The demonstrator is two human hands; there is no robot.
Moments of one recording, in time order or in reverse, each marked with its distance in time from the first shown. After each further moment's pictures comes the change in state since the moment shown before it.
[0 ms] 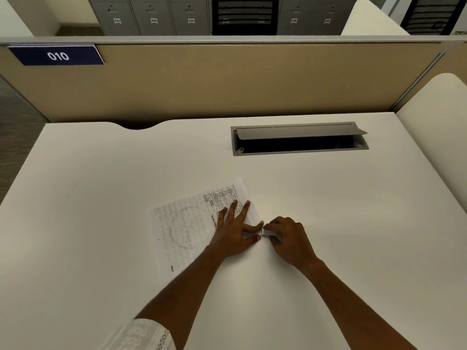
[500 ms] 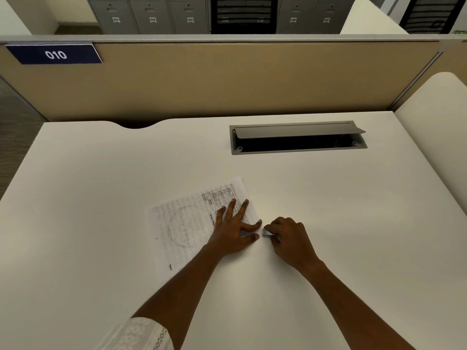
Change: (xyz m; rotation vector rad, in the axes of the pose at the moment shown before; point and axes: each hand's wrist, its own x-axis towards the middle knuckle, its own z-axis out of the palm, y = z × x) left_hand 0.000 0.000 0.000 0.019 -0.019 -0.001; right_hand -0.008 -0.005 -0.007 -0.099 0.008 0.007
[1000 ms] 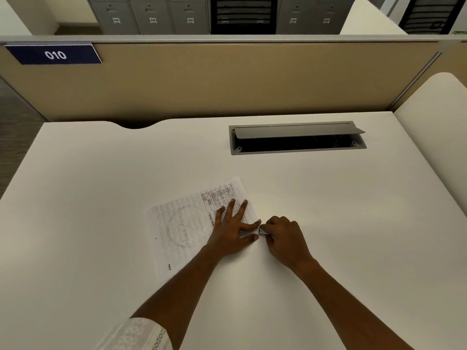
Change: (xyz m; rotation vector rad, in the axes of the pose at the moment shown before) left_hand -0.002 0.000 0.000 -0.008 0.027 0.012; right_hand 0.004 -0.011 0.001 -0.051 0.017 -0.042
